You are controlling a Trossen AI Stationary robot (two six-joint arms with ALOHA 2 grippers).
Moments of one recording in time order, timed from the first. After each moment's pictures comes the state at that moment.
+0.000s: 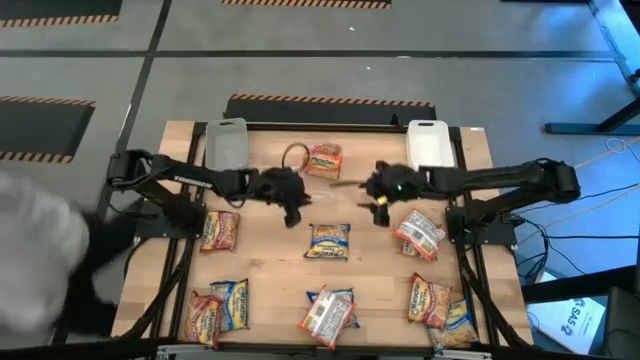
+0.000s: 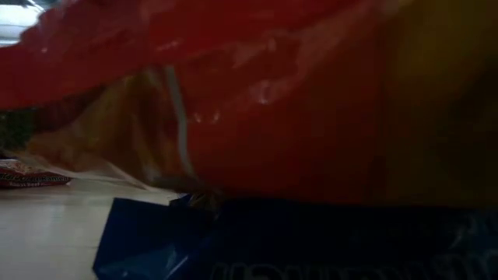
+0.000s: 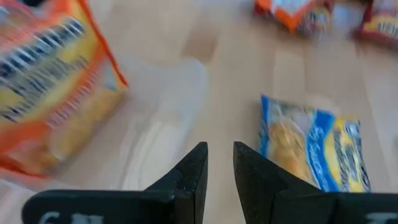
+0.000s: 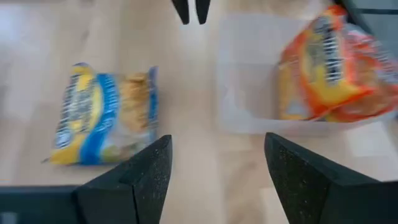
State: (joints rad) left arm 0.09 1.46 0.74 0.11 -0.05 -0.18; right arm -0.07 1.24 0.78 -0.24 0.05 -0.07
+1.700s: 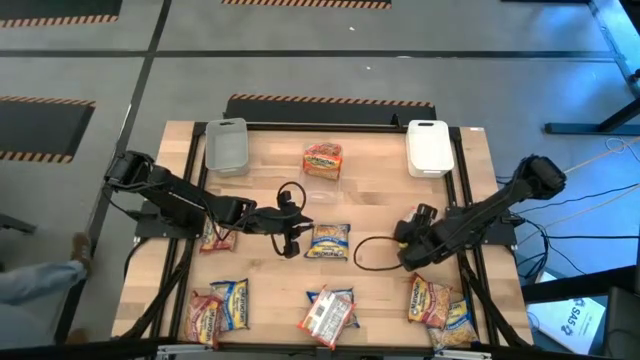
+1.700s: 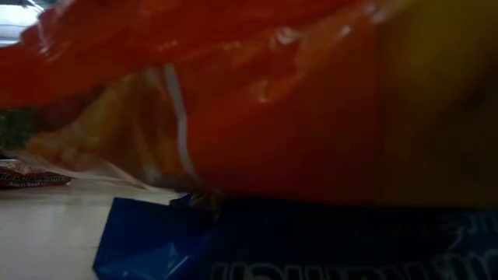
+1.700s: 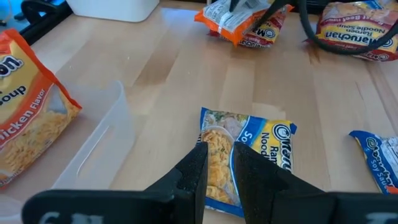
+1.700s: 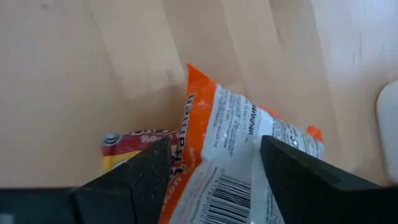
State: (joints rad) left arm -0.23 1.47 0.74 0.19 -0.38 -0.25; right arm 0.53 1.40 0.77 -0.96 0.39 0.83
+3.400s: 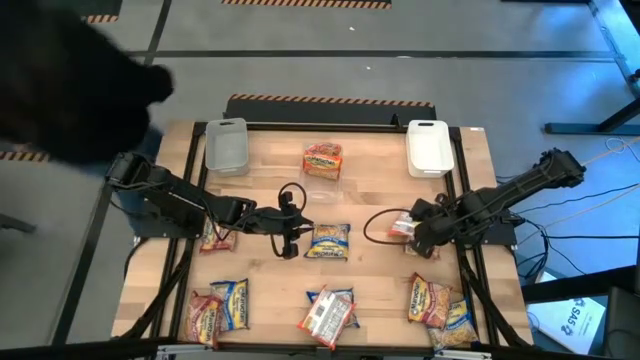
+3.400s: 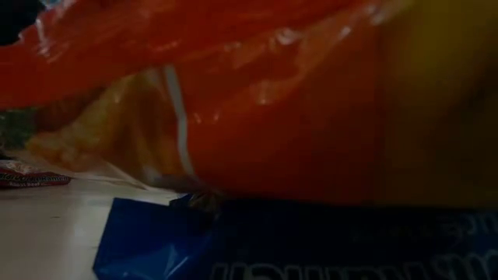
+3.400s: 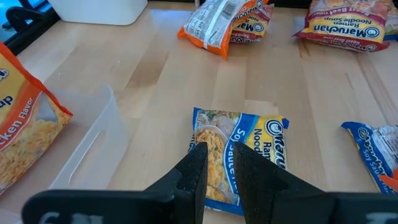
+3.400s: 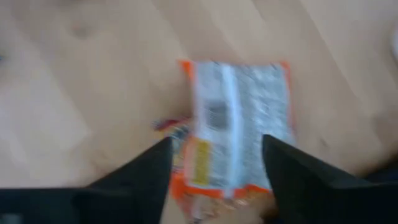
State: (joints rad) left arm -0.22 1.47 0.74 0.20 -0.35 -0.20; right arm 0.44 1.09 0.88 -1.17 0.21 0.98
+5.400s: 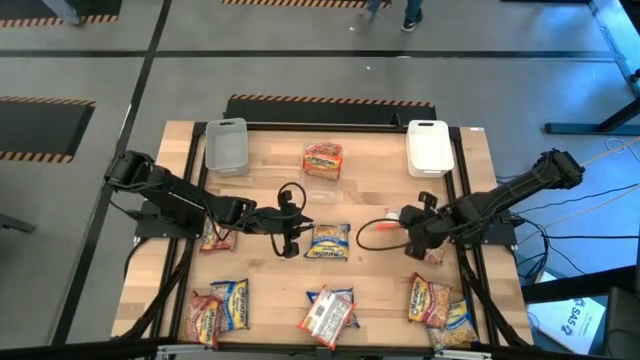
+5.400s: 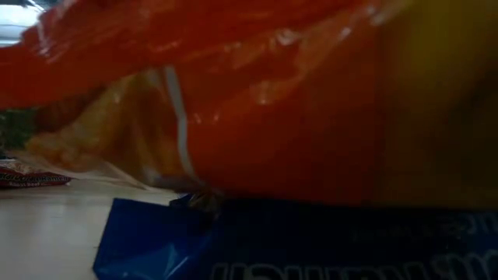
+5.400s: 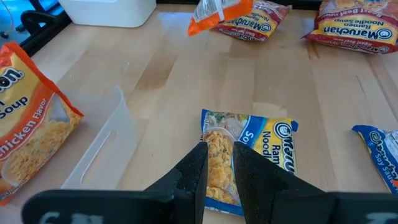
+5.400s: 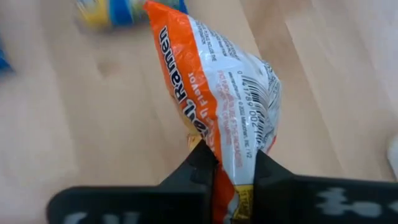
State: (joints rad) left arm -0.22 1.47 0.74 0.20 -0.38 -0.20; right arm 0.43 1.12 0.82 -0.91 0.36 0.67
